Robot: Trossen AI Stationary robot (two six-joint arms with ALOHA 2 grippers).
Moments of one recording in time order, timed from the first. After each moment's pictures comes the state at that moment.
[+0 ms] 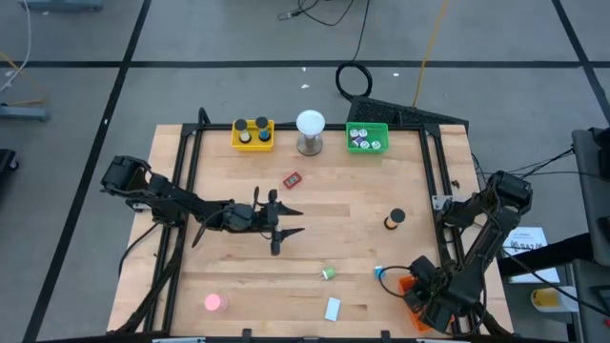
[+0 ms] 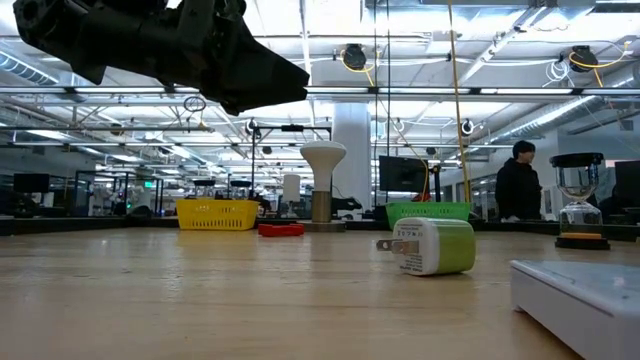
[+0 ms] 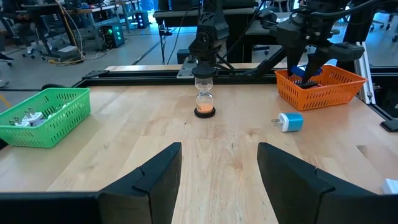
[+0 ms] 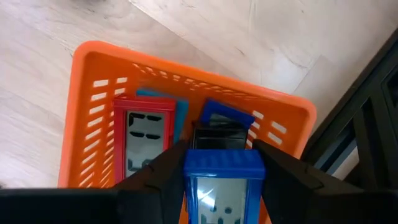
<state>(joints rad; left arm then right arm) -0.24 1.55 0.57 0.82 -0.29 0.00 1.08 1.61 1.06 -1.12 -0.01 2.07</state>
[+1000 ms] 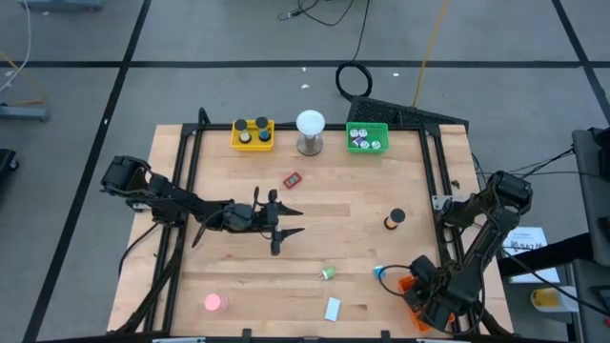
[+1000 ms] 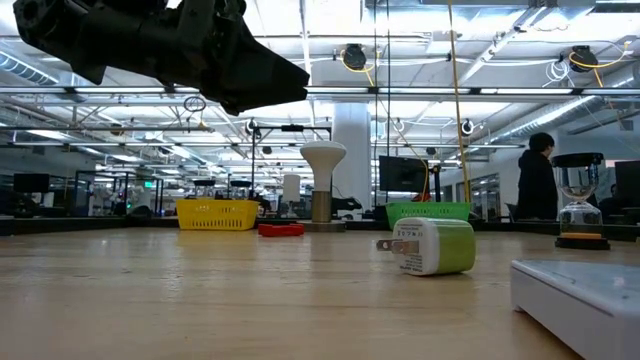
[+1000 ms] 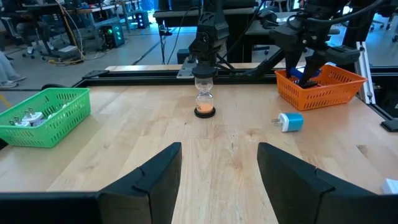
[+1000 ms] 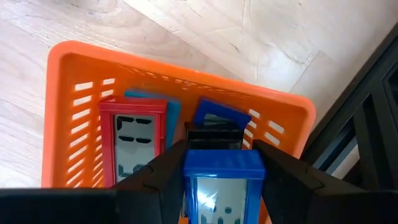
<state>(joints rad) -0.24 1.55 0.57 0.82 -0.29 0.00 1.07 1.61 1.04 -1.10 -0.03 2.08</state>
